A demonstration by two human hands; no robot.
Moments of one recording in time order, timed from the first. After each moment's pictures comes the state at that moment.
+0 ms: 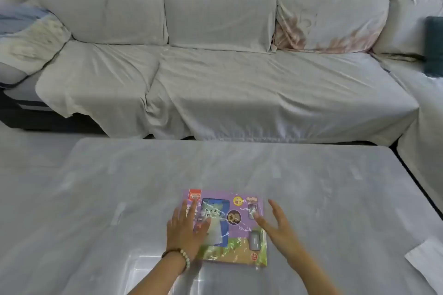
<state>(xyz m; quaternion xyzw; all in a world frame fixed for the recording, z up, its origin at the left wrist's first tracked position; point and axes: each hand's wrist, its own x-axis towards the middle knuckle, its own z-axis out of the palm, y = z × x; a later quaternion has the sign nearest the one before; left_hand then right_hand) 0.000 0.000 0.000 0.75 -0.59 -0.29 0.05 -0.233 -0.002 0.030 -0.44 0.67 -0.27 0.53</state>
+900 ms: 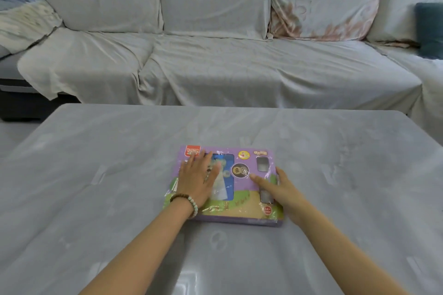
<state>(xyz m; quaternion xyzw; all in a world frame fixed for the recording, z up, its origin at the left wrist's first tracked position) -0.011 -0.016 -0.093 0.66 -0.70 -0.19 0.19 -0.226 -0.005 -0.095 -0.41 0.63 -0.35 0.55</state>
